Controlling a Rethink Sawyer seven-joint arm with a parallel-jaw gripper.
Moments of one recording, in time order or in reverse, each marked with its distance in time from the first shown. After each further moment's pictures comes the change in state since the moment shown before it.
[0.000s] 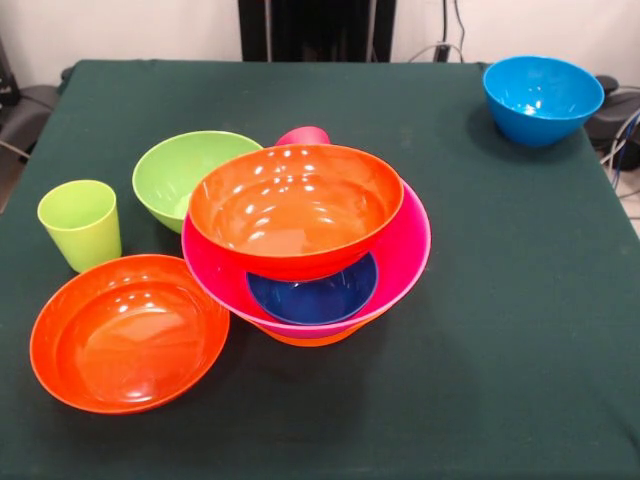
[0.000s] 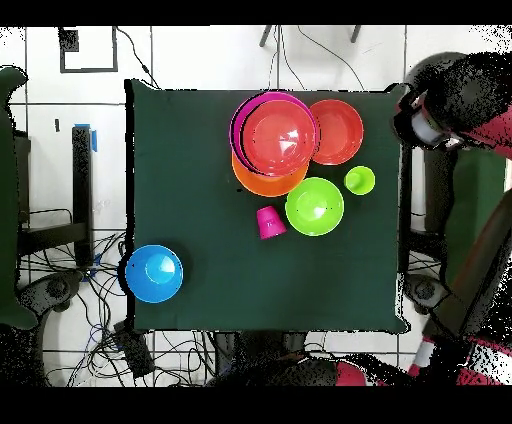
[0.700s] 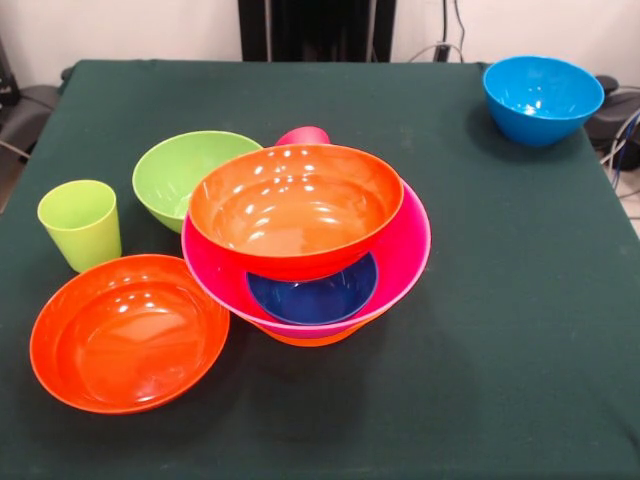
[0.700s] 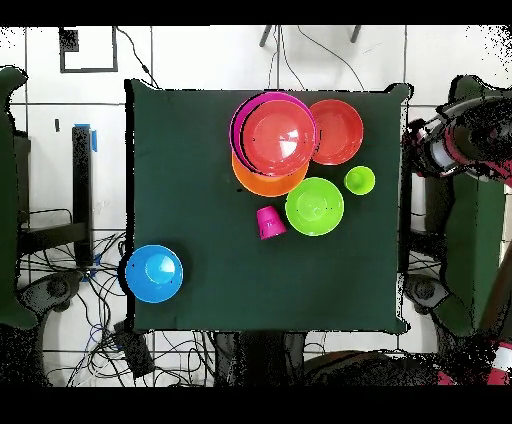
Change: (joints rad) arm -0.170 0.029 0.143 0.149 0.115 -0.001 0.000
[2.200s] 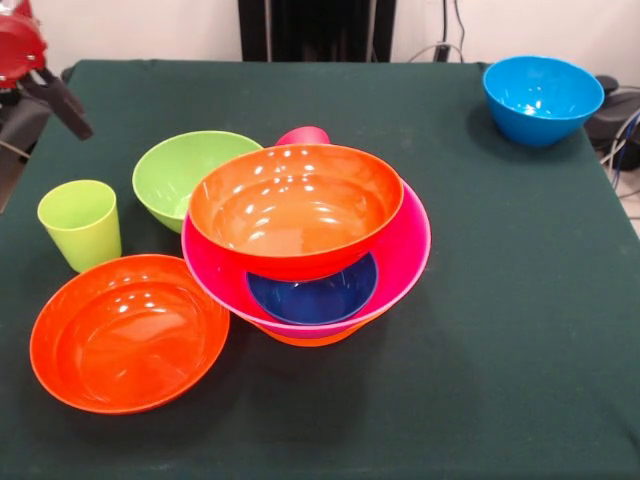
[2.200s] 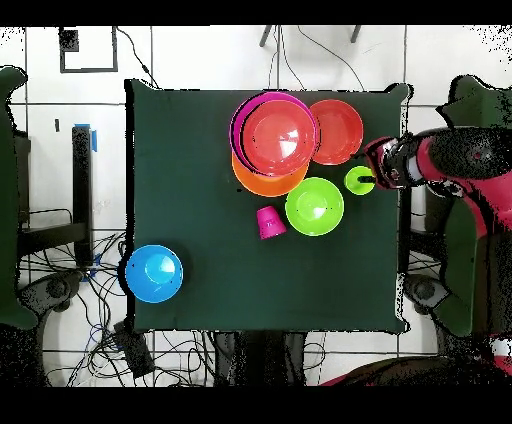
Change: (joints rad) arm -0.158 0.047 0.264 0.225 0.115 -0.001 0.000
